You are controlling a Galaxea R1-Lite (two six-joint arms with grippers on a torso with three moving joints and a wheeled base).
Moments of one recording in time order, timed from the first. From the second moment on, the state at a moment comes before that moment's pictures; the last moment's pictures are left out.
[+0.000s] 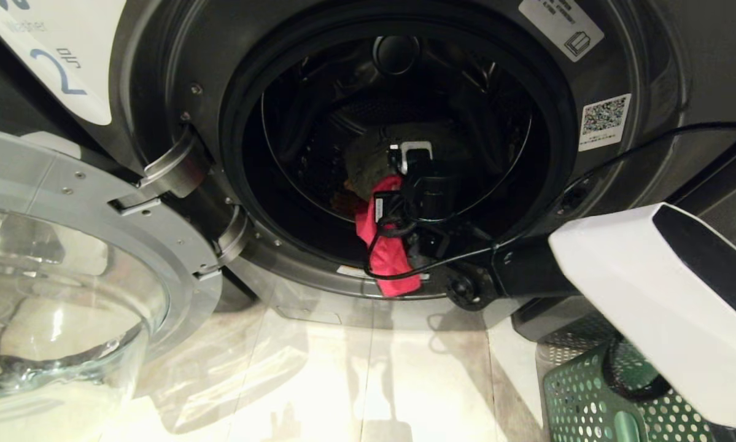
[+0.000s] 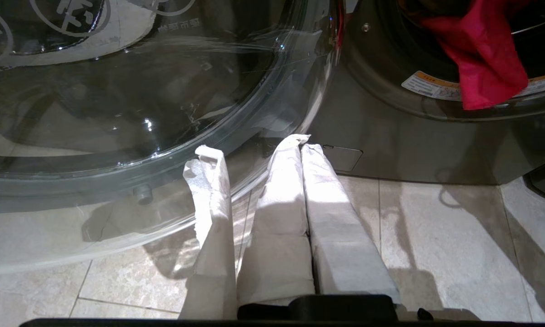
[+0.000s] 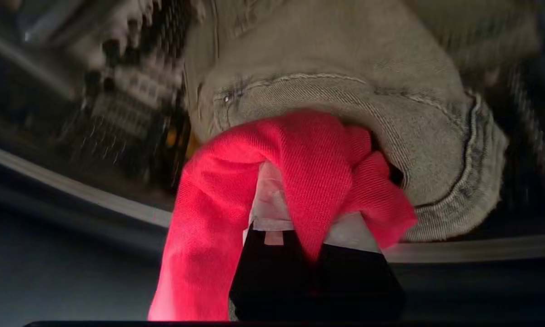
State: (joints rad) left arm 0.01 0.00 0.00 -0.11 0.01 -0.02; right arm 0.68 2.33 -1.73 -0.74 -0.59 -0.03
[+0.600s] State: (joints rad) left arm 0.01 0.00 0.00 -0.11 0.01 -0.02; right arm 0.60 2.59 -1.96 -1.22 -0.44 -0.47
